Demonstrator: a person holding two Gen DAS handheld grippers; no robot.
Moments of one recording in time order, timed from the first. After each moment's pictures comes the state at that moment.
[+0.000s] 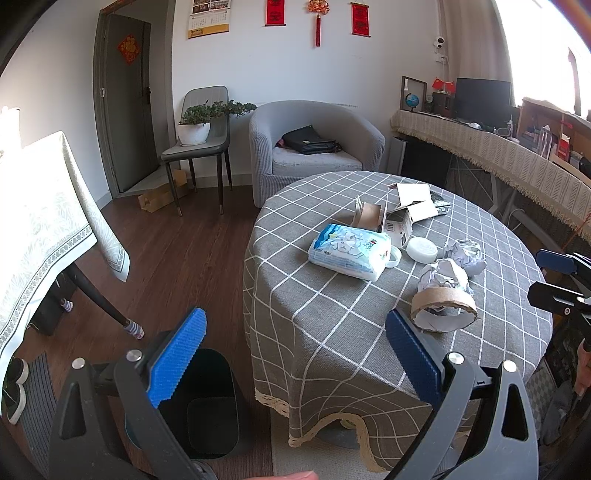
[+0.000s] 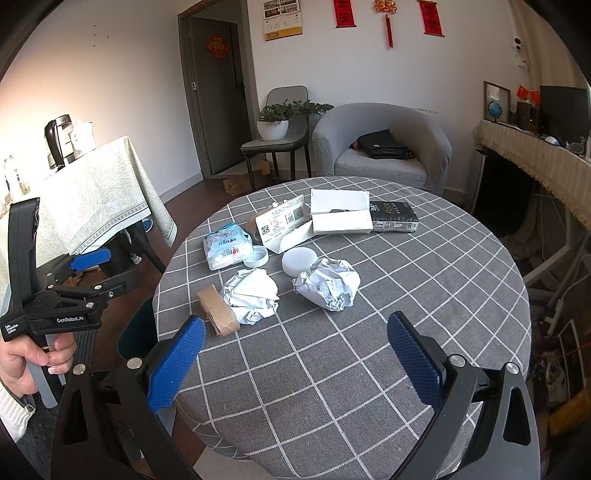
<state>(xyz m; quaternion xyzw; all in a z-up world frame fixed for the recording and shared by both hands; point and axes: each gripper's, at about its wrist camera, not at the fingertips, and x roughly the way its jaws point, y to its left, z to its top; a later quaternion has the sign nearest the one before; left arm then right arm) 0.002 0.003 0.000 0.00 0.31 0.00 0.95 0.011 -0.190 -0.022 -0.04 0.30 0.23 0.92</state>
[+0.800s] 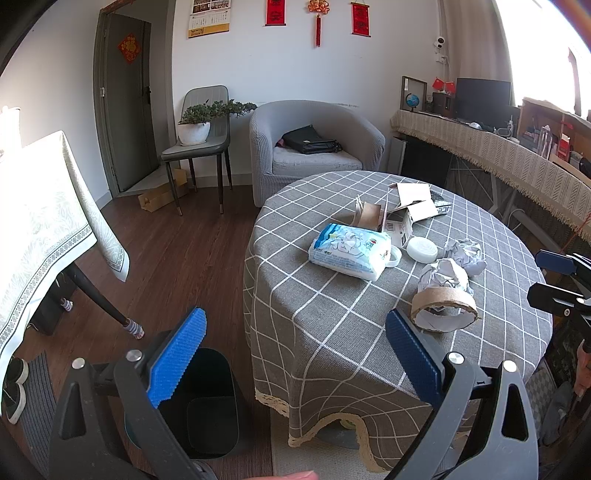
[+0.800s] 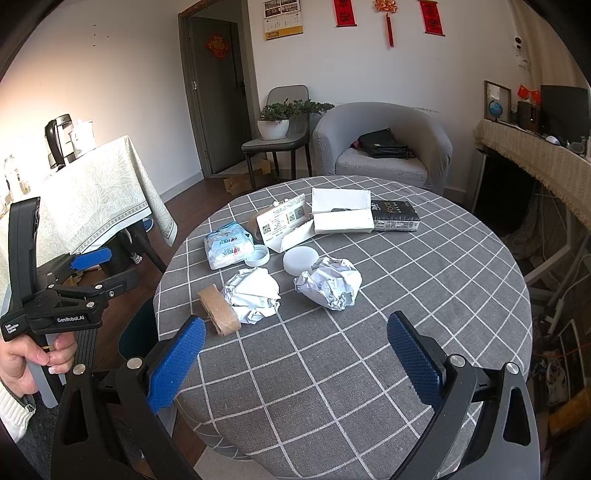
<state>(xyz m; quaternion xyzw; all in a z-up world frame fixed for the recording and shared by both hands) 0.002 0.004 -0.001 -0.01 0.31 0.00 0.95 0.012 -0.190 -0.024 -0.04 0.30 0.23 0.92</state>
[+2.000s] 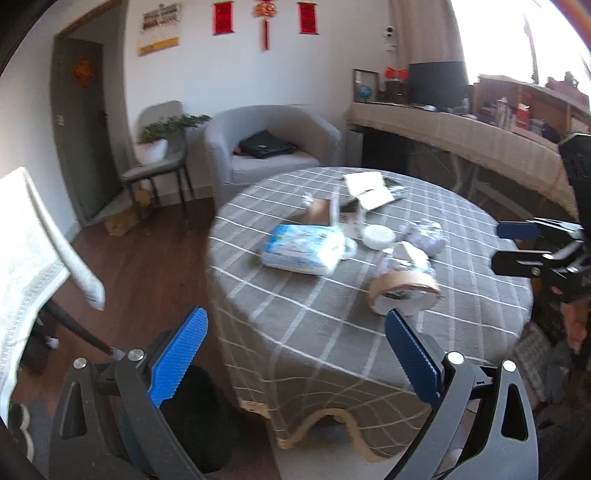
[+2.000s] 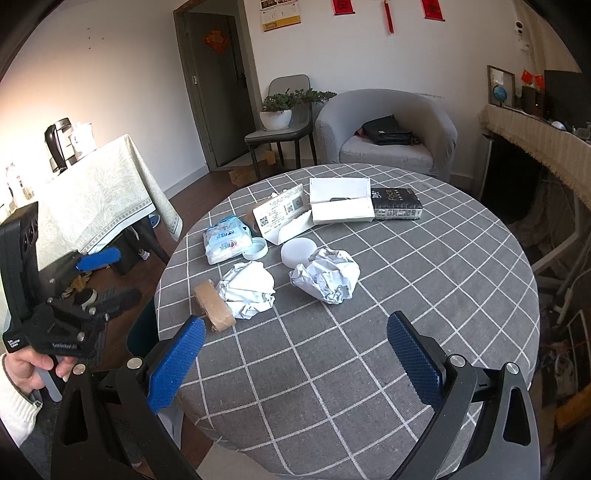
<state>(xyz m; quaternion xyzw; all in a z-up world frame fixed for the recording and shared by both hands) -0.005 -0.017 -0.001 0.04 0.30 -0.09 0.95 0.024 -0.200 -0.027 -0.02 0.33 0.25 0.91</state>
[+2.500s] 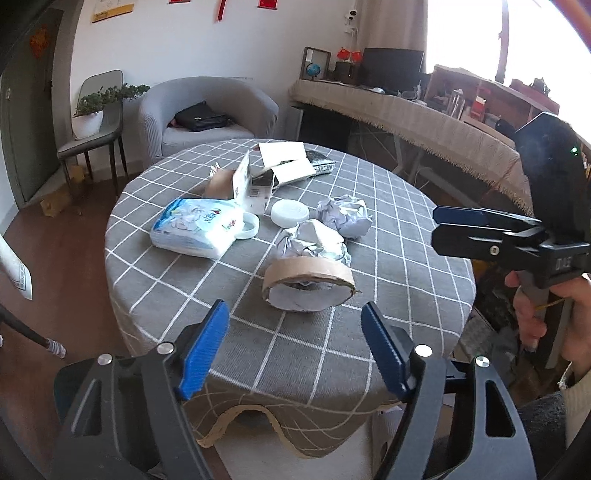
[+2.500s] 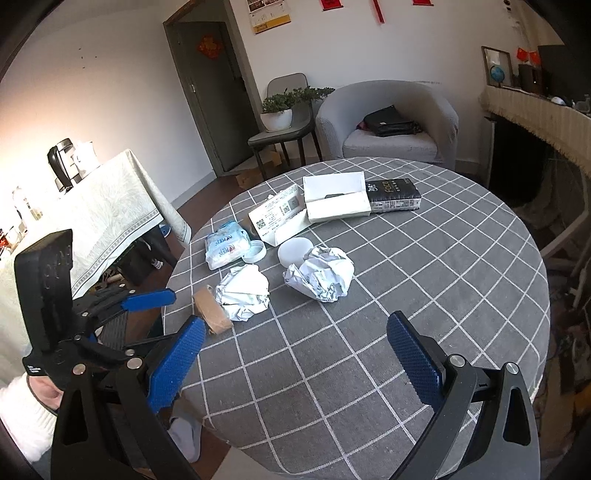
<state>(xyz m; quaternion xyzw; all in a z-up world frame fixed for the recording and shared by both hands) 0.015 -0.064 -0.022 0.00 0.35 -0.21 0.91 0.032 -0.218 -0.029 0.02 0.34 0.27 0.90</state>
